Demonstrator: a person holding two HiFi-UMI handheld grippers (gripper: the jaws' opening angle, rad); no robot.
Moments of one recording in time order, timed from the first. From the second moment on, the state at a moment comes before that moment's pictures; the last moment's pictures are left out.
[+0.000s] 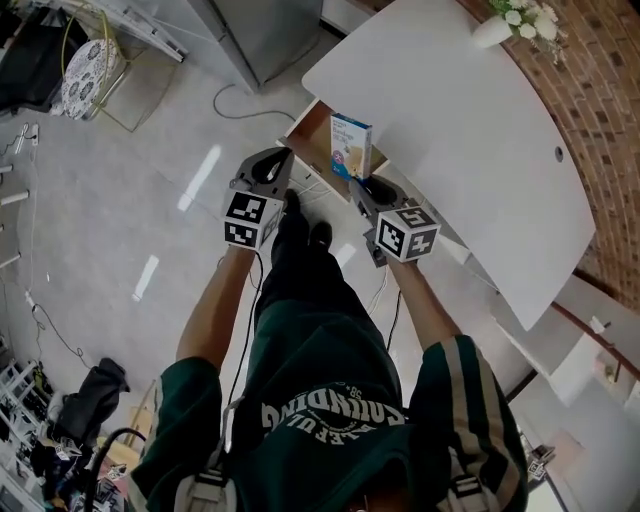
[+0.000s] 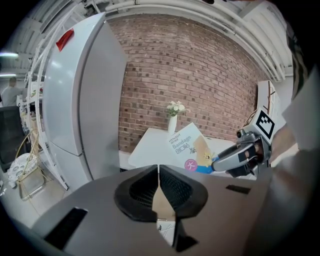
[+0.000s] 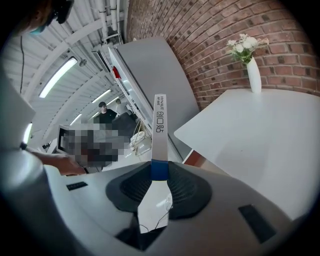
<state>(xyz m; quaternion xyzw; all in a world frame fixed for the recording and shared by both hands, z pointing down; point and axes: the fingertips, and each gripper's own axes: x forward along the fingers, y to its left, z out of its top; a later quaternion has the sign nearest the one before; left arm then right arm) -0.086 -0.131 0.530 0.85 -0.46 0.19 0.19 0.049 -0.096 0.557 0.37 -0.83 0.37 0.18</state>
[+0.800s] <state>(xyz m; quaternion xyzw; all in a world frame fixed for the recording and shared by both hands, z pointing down) -0.097 -0.143 0.612 0.84 -0.43 0.22 0.23 0.043 -0.088 0.670 0.37 -0.79 0.44 0.22</state>
